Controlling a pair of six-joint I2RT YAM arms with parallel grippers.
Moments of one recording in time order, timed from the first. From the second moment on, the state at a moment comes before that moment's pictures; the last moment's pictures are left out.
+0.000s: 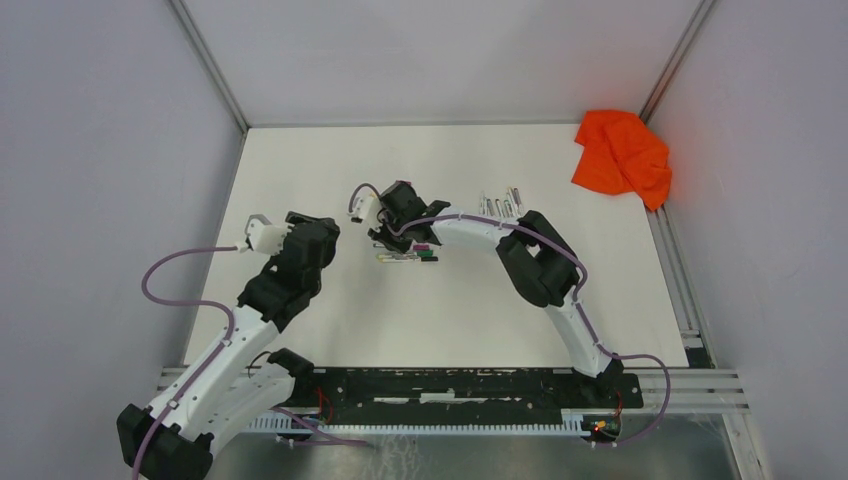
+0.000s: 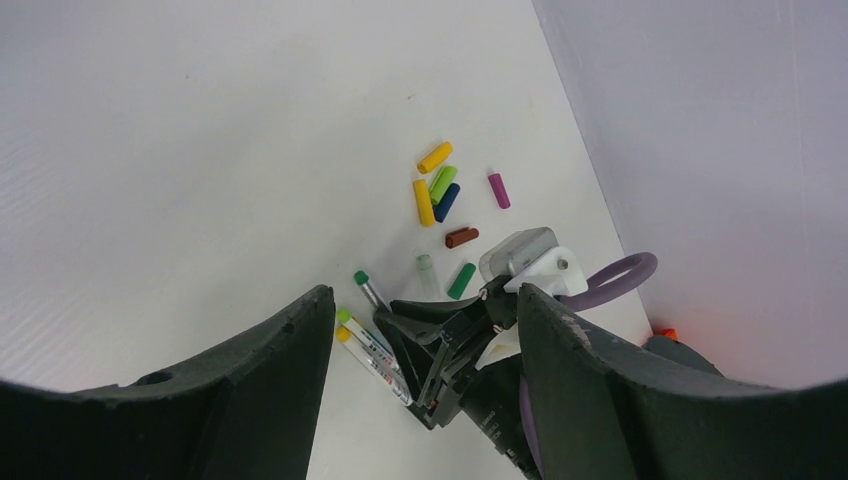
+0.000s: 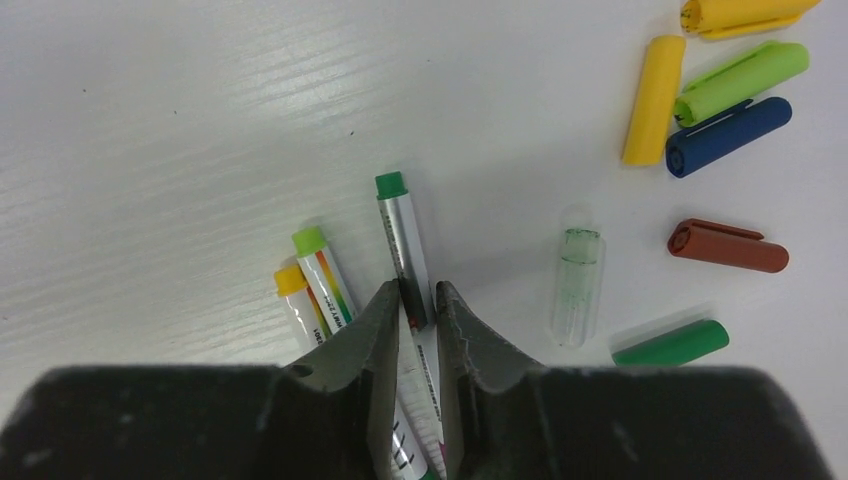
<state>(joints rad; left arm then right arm) -0.47 0.80 0.68 -0.48 -0.67 -1.33 0.86 2.26 1.69 -0.29 -0.16 -0.38</state>
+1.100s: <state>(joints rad) -0.47 0.92 0.64 -0.19 -0.50 -1.11 0.71 2.03 1.46 -0.17 -0.24 -0.18</state>
